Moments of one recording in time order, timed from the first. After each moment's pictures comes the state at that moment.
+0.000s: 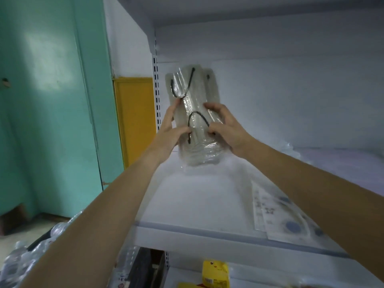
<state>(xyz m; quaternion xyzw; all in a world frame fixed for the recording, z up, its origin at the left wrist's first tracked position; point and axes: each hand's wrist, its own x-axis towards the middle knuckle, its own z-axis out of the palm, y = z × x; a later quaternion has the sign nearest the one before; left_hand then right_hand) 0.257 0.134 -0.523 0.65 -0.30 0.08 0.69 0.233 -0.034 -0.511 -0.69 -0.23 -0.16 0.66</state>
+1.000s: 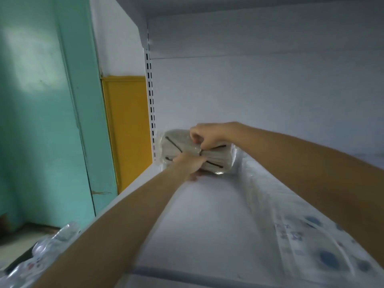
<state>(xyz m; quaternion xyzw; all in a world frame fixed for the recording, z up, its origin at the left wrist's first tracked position) 0.300 0.080 -0.556 0.82 -0.01 -0.06 0.58 0.328 -0.024 -0.484 -0.98 -0.21 -0.05 -0.03</state>
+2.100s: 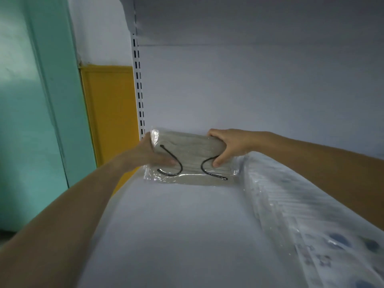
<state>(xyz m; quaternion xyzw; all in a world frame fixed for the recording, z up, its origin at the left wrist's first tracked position) 0.390 0.173 -0.558 0.82 -0.22 -0.05 0.52 0.337 -0.086 -0.509 -0.98 -0.15 -0.01 0.11</state>
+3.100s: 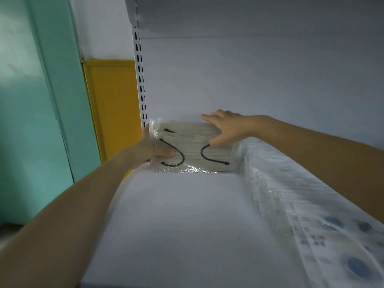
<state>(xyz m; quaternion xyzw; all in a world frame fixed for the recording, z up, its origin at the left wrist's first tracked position) 0.386 0.172 -0.569 0.75 -0.19 -0.07 0.63 0.324 -0.067 -0.492 -0.99 -0.11 -0.05 -0.04</state>
